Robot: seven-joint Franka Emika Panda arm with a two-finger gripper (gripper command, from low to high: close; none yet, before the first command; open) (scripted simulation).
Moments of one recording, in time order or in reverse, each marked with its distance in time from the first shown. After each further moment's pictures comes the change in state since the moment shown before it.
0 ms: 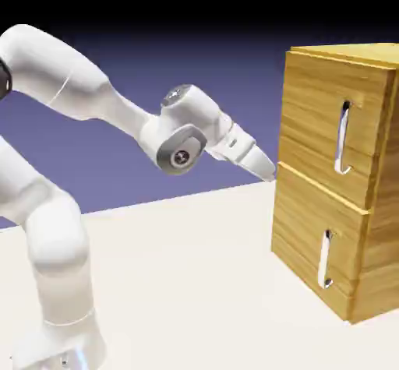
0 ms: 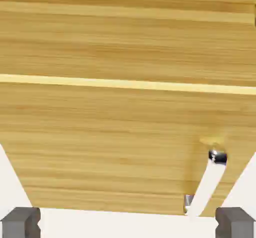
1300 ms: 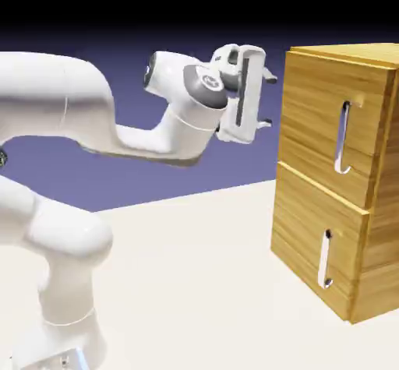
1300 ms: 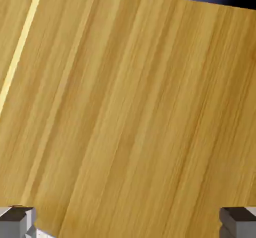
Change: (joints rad) arm 0.685 -0.292 -0.737 0.311 -1.696 -0.131 -0.696
